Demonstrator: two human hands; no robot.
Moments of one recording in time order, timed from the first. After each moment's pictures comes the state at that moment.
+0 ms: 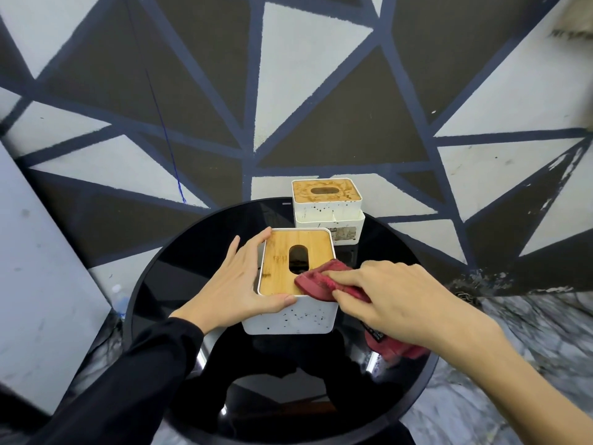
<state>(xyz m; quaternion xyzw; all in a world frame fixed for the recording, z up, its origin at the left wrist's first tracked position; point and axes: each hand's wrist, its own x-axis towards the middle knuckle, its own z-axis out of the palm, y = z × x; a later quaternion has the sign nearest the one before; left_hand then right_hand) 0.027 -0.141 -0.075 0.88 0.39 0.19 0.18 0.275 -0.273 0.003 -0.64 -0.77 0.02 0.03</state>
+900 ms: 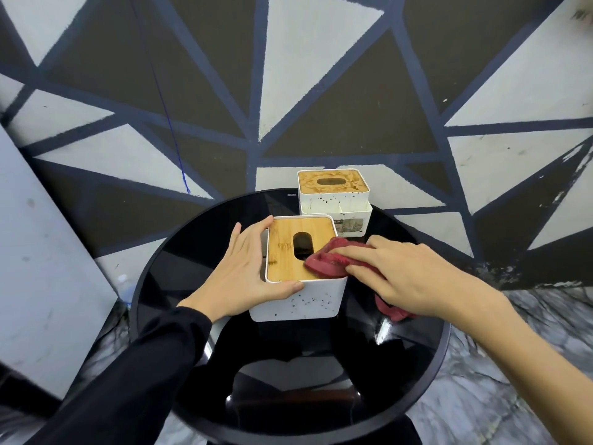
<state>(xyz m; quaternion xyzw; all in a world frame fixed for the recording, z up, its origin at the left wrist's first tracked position) 0.028 -0.134 -0.083 0.87 0.39 0.24 0.16 0.302 -0.241 -0.010 -0.59 -0.80 -0.01 0.03</state>
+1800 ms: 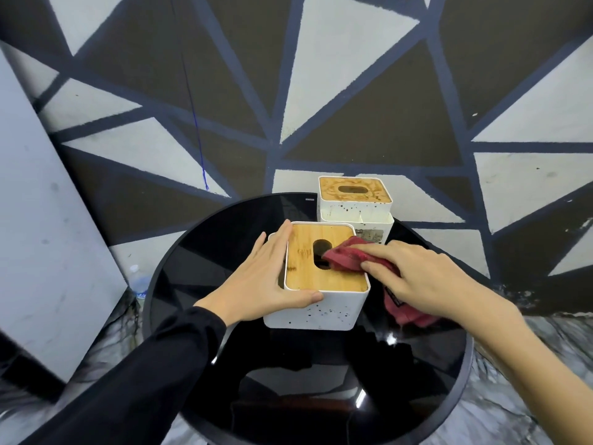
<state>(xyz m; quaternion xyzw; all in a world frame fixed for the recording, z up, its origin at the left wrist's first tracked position) 0.031 -0.143 -0.072 0.86 0.42 0.19 0.24 0.299 -0.214 -0.011 -0.64 -0.77 0.05 0.05</state>
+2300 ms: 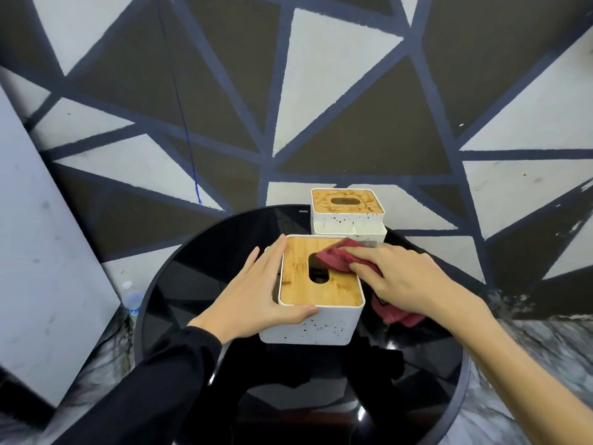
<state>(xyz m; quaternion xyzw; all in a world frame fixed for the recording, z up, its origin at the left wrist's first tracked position) 0.032 -0.137 -0.077 0.87 0.40 0.22 0.21 0.295 -0.191 -0.012 -0.65 -0.76 0.02 0.05</state>
